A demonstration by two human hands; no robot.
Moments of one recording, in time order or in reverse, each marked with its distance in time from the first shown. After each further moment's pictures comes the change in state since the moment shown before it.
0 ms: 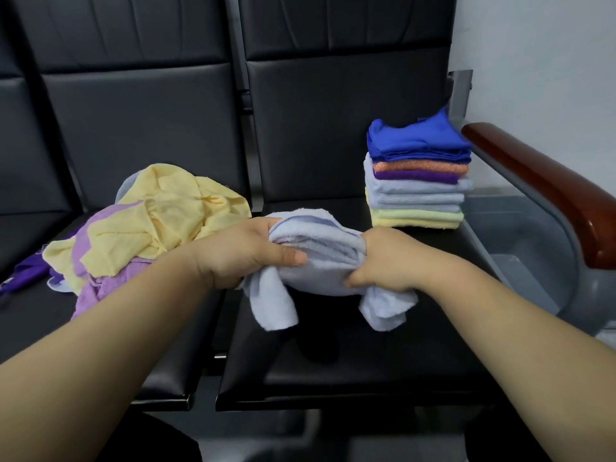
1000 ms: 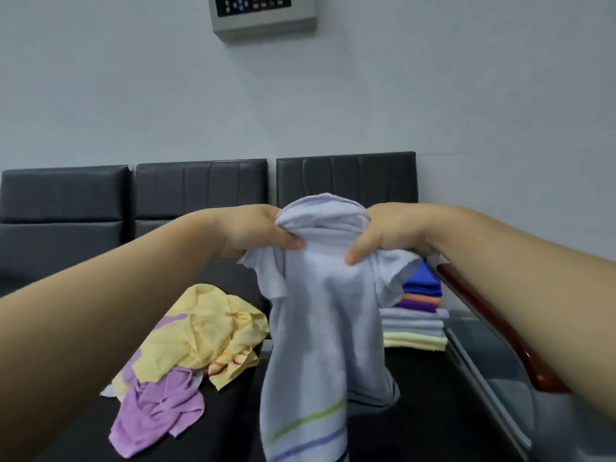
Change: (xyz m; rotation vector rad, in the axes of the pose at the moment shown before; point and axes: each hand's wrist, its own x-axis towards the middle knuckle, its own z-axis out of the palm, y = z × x) left_hand -0.065 0.238 -0.026 0.536 0.250 0.004; right_hand -0.075 -0.137 -0.222 0.159 0.066 -0.067
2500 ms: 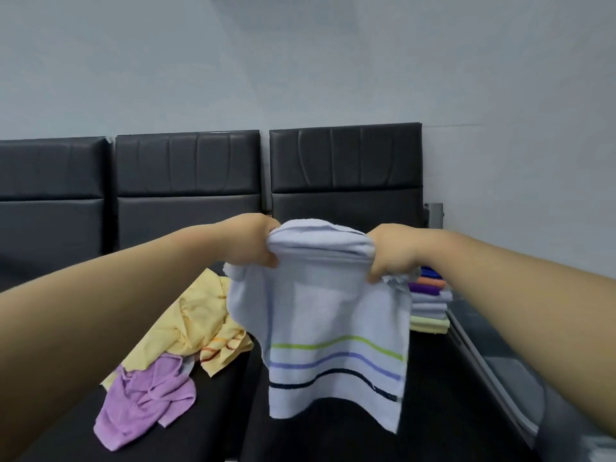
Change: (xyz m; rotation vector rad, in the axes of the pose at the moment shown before) left_hand 0.064 -0.074 0.007 0.778 0.195 0.015; right_hand 0.077 0.084 0.033 -0.356 0.003 0.116
